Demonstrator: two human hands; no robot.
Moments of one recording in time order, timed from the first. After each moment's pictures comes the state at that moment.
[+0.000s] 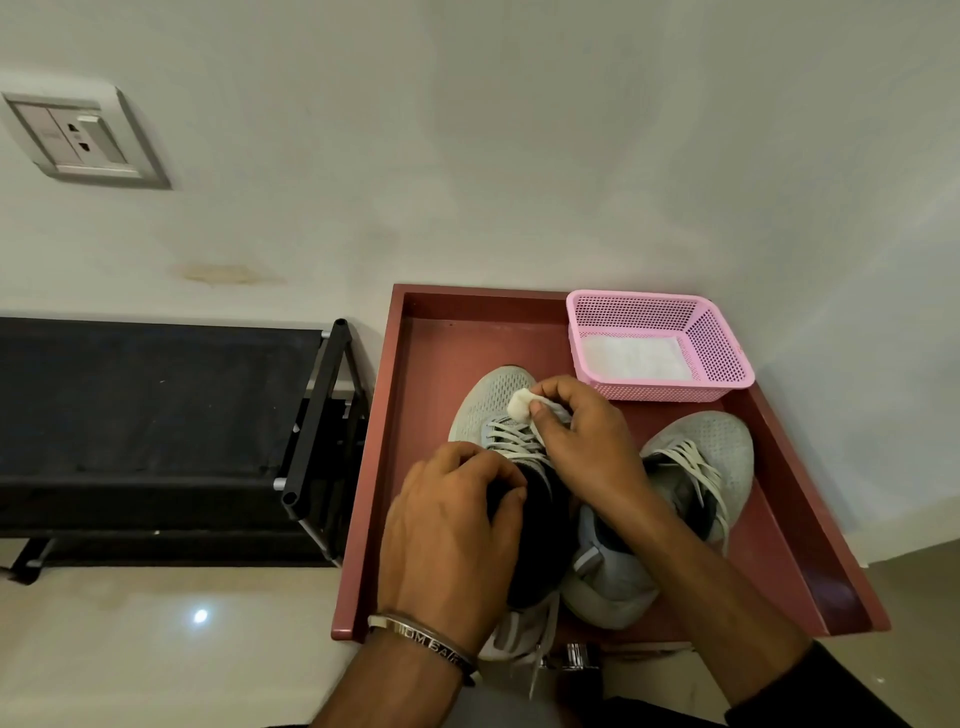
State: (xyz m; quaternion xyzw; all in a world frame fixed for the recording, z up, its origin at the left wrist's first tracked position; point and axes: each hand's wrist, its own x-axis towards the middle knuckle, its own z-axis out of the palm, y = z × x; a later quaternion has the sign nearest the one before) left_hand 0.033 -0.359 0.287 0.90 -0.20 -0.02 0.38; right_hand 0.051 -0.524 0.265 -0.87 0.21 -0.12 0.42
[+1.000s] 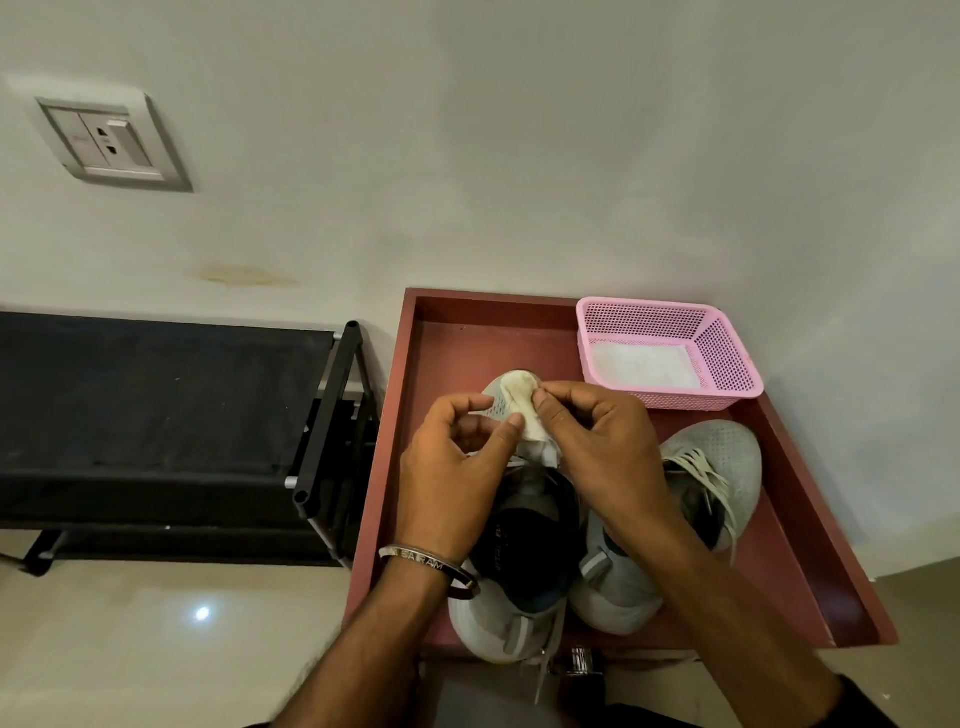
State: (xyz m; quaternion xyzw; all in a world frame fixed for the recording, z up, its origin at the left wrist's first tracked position) left_hand 0.076 -0.373 0.269 0.72 -0.07 -0.09 0.68; right_hand 0.036 -0.504 0.291 -0.79 0.16 -0.20 0.56
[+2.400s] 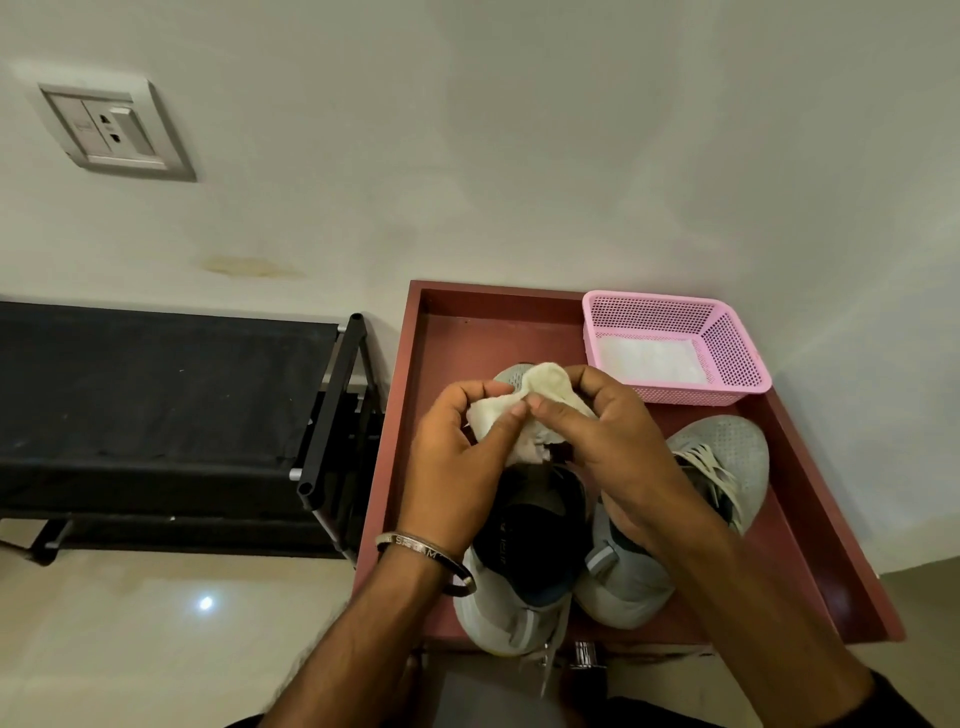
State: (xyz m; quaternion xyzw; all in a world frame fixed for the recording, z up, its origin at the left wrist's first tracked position) left_hand 0.075 -0.370 0.285 0.67 -0.09 -0.11 0.73; right_hand 0.037 -0.505 0.300 -0.69 0.17 -0.08 0.70
